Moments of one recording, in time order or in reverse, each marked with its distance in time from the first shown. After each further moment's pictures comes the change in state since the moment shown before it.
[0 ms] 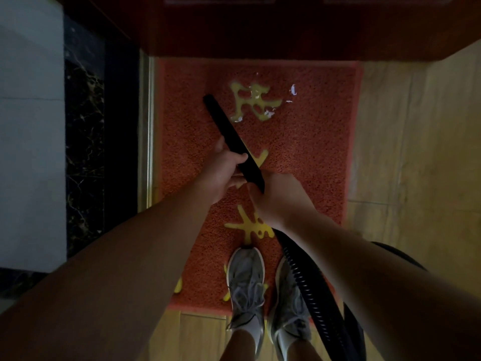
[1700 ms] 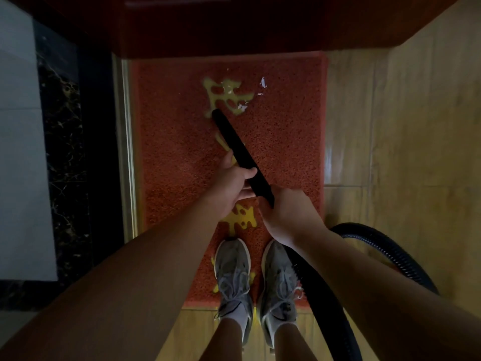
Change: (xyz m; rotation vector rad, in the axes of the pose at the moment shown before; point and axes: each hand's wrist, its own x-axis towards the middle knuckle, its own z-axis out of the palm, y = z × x) left_hand -0.033 -0.039 0.065 0.015 -0.063 -0.082; right_hand -0.063 0.056 -0.016 0.038 0.041 0.111
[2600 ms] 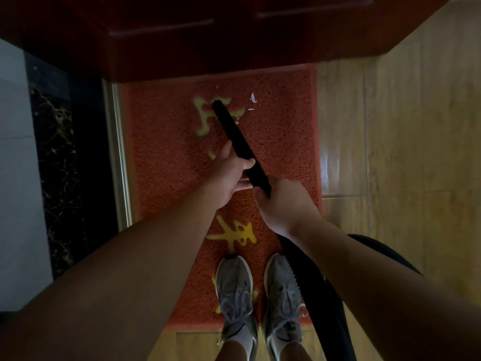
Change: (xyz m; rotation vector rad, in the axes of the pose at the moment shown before) left_hand 0.037 0.045 0.018 0.090 -0.008 0.047; right_hand 0.041 -0.005 -0.021 0.060 0.088 -0.028
